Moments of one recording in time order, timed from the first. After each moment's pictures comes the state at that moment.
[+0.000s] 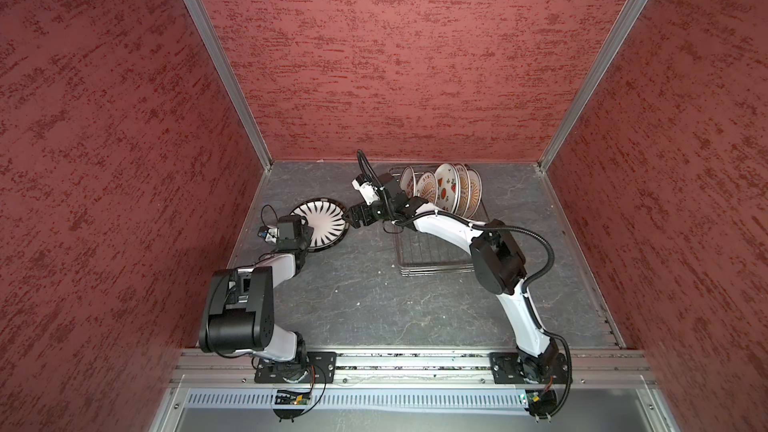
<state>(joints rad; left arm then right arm) 0.08 1.49 0.58 0.20 -0.14 -1.15 0.76 2.26 1.86 -0.19 -0.35 0.30</state>
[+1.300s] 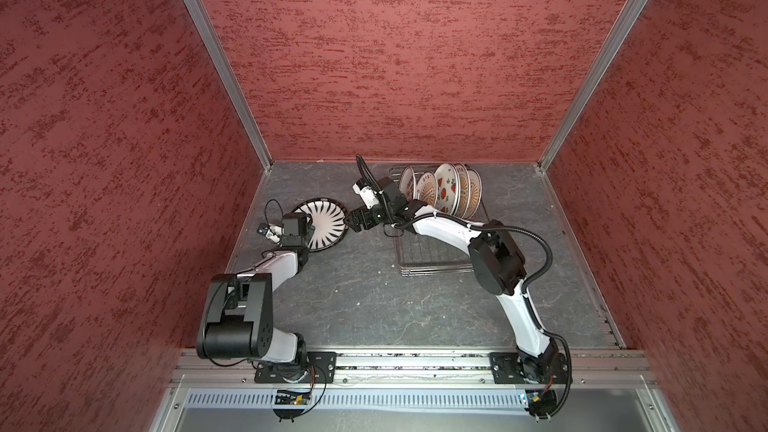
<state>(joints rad) 0.03 1.45 0.61 0.07 -0.30 -1.10 0.77 2.26 1.82 -0.19 -0.33 0.30</state>
